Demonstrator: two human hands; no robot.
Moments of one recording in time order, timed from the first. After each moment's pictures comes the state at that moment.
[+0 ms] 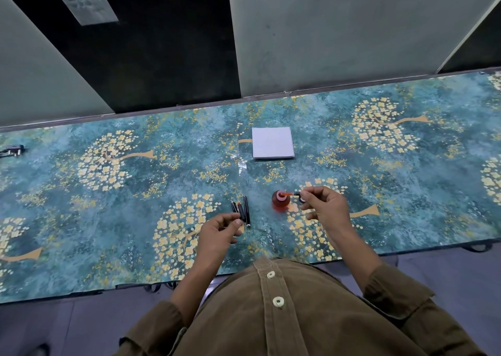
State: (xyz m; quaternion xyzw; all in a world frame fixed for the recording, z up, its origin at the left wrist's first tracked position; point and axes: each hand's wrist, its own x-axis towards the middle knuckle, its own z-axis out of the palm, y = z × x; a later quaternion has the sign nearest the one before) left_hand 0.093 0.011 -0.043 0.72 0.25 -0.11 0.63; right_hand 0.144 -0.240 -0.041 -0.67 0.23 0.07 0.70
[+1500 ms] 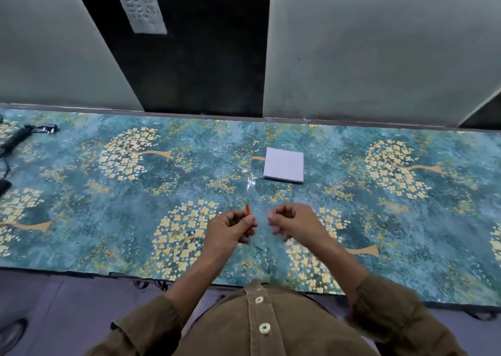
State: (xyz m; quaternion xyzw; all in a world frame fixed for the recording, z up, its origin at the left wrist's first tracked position) left_hand 0.108 -0.018 0.001 0.66 0.23 -0.07 0.72; right_hand 0.168 -0.201 0.006 -0.76 0.01 0.28 0.59
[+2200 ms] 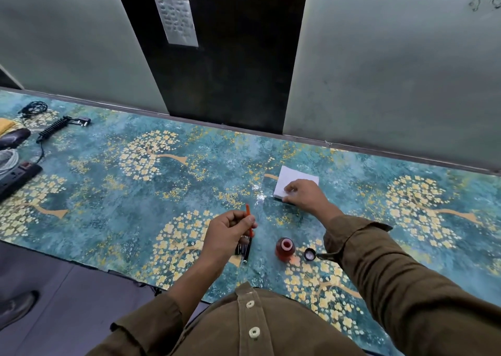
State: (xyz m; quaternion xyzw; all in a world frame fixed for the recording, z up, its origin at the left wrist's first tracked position) left_hand 0.142 -0.024 0.017 0.65 0.28 0.01 0.71; right_hand 0.361 -0.194 -0.070 -0.93 -0.20 0.20 0.21
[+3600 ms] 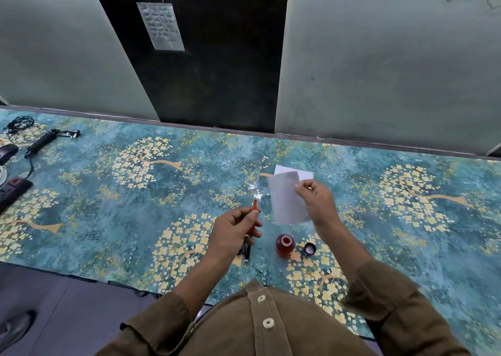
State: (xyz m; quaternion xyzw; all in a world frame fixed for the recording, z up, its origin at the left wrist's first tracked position) left_hand 0.149 -0.032 0.022 0.64 0.23 -0.02 0.73; right_hand 0.267 -0.208 0.001 -0.73 0.06 0.13 0.67
